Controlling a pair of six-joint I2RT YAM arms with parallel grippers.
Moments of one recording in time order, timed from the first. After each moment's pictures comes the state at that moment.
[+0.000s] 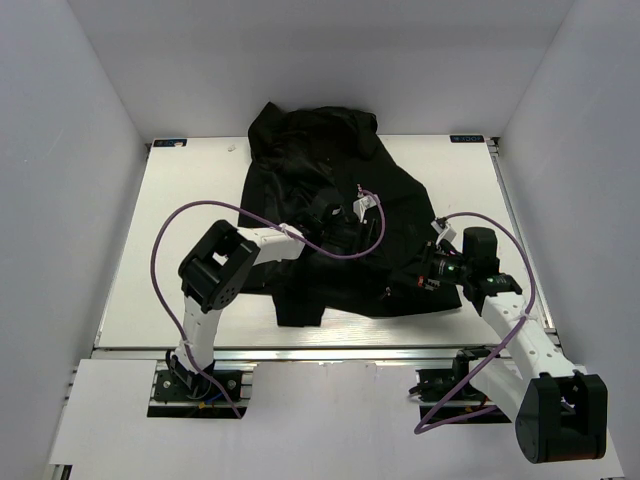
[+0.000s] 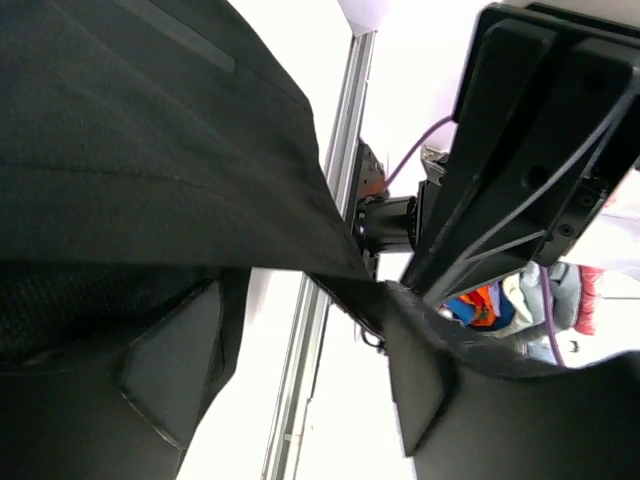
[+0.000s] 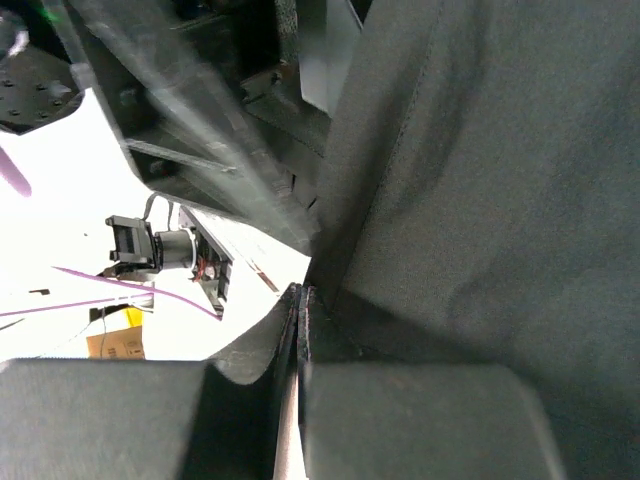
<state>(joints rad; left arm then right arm) -0.74 2.04 1.26 0.32 0.94 -0.69 0.12 0.95 0.50 -0.23 -0.86 0.54</state>
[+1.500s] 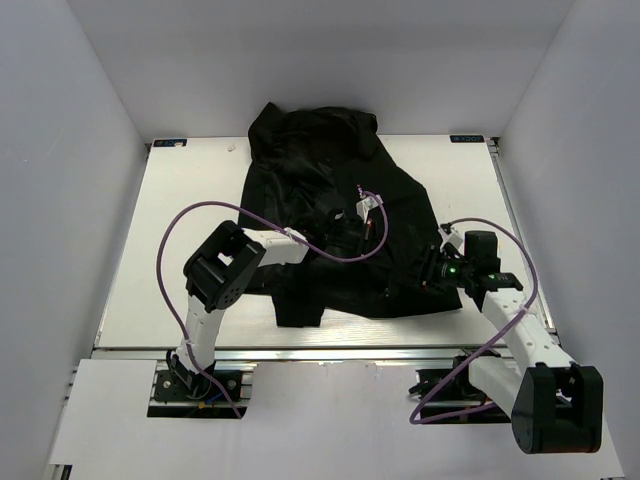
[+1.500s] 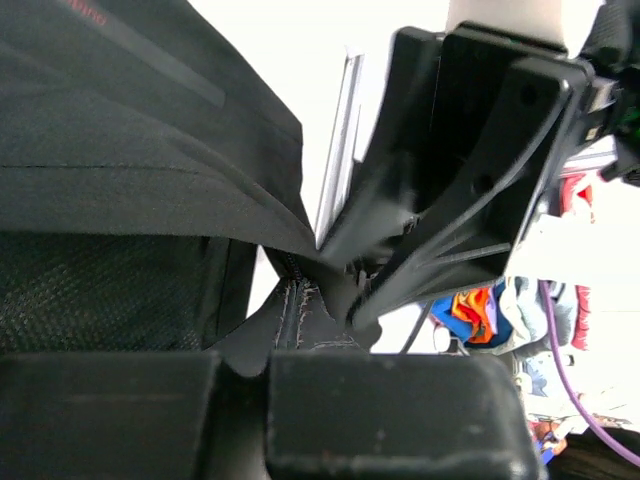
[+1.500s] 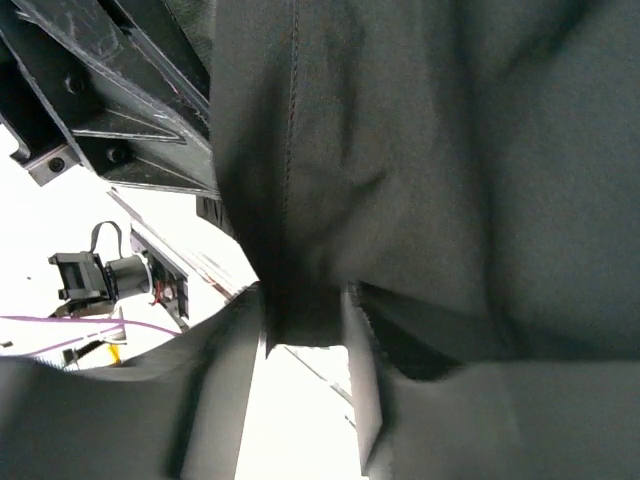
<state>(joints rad) -0.76 2.07 1.25 0.45 0.91 -0.77 0.07 0.98 0.51 -0.35 -0.74 0.47</state>
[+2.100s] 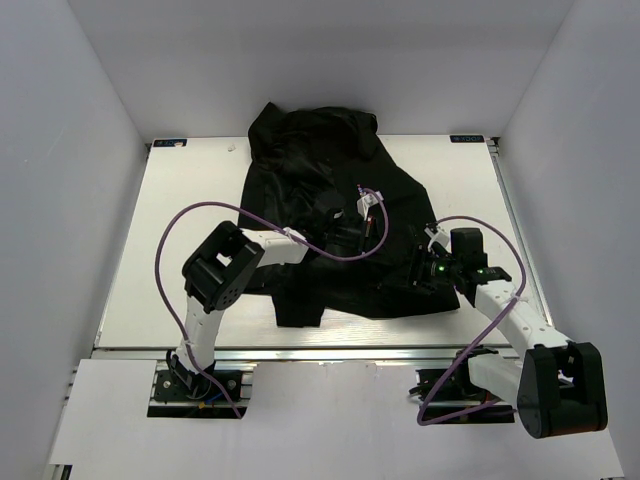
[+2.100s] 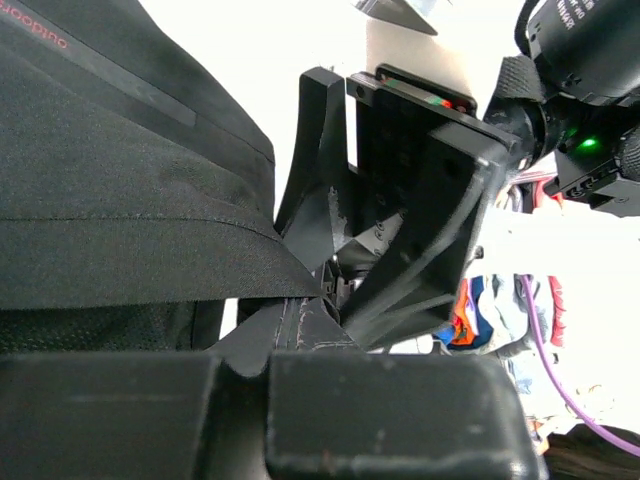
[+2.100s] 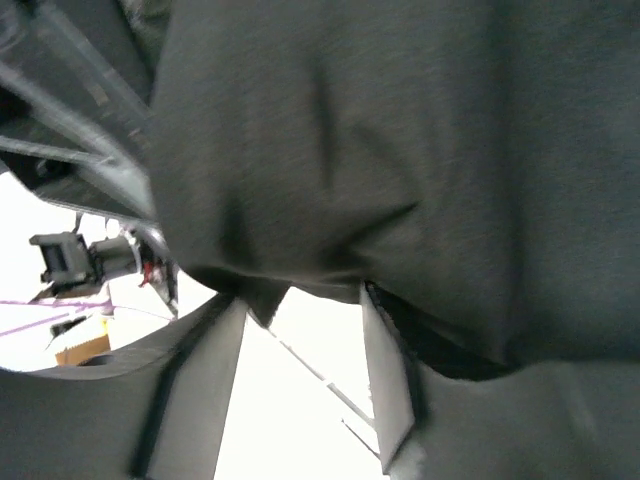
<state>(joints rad) -0.76 2.06 1.25 0.53 0.92 -0.84 0.16 1.08 0.52 -0.28 -0.73 0.47</state>
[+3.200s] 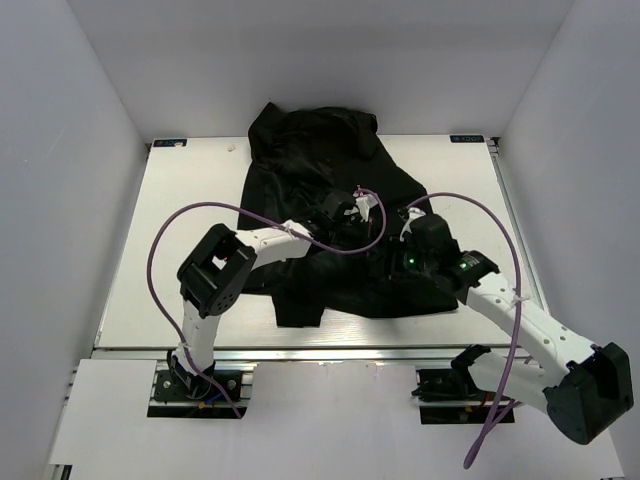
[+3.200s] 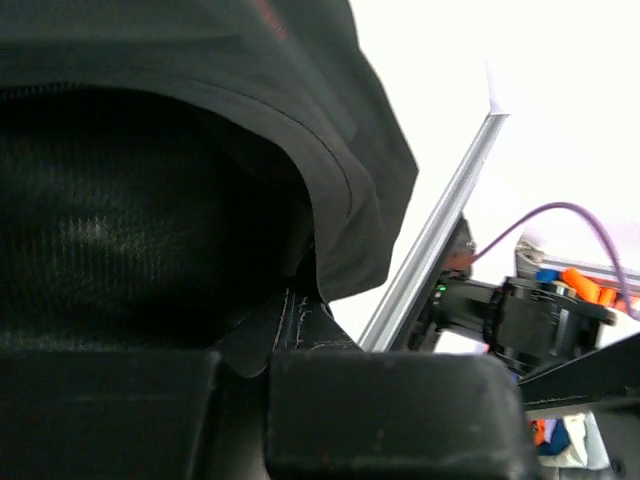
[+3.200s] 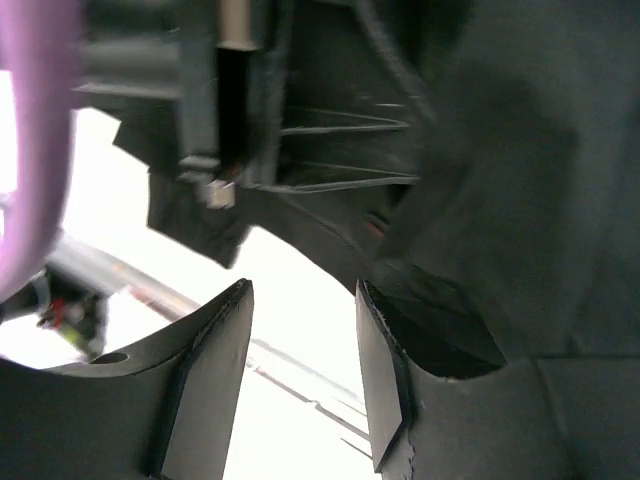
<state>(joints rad) -0.78 2.01 1.35 0.03 0.56 -0.68 0.57 1.04 0.78 -0.49 -0.21 0.51</state>
